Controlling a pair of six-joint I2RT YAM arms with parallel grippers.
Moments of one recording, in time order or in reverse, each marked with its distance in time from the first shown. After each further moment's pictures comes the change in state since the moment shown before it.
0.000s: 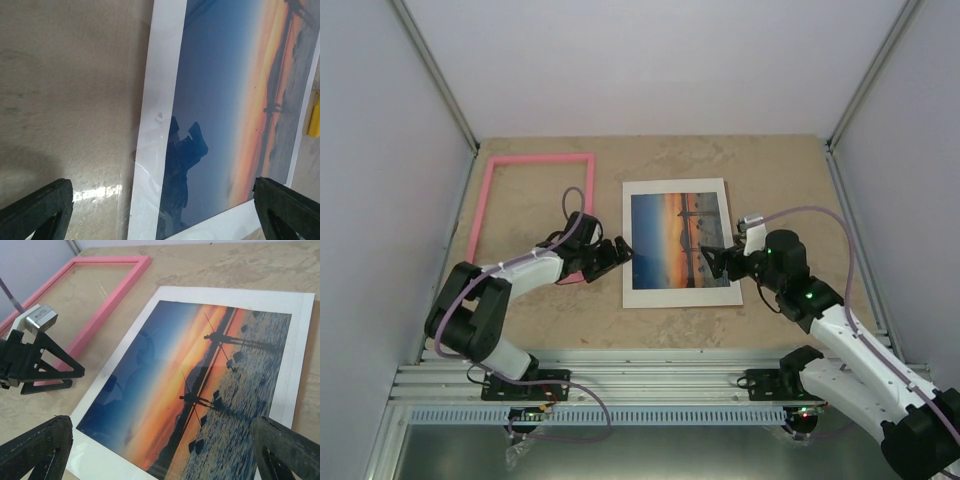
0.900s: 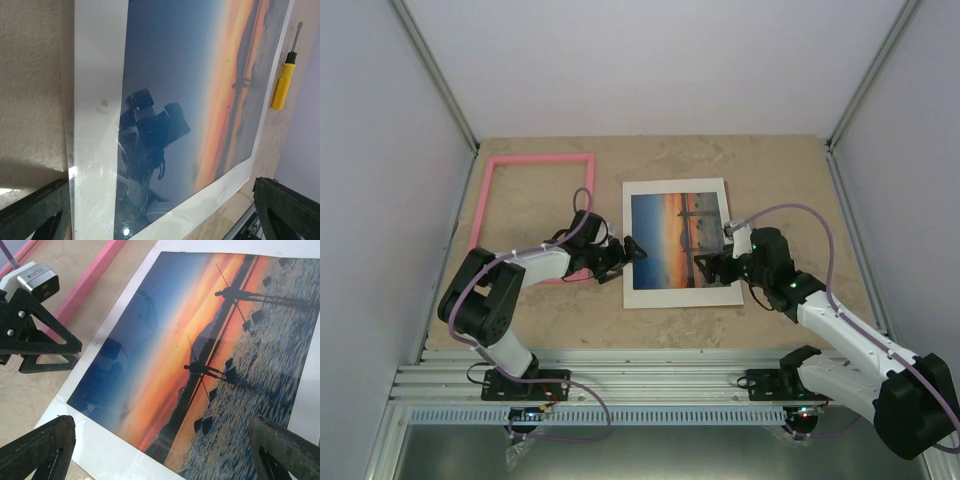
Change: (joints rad) left arm 0.000 0.135 0.031 0.112 0.221 -0.040; right arm 0.000 0.171 -0.026 0.045 -0.060 -0.011
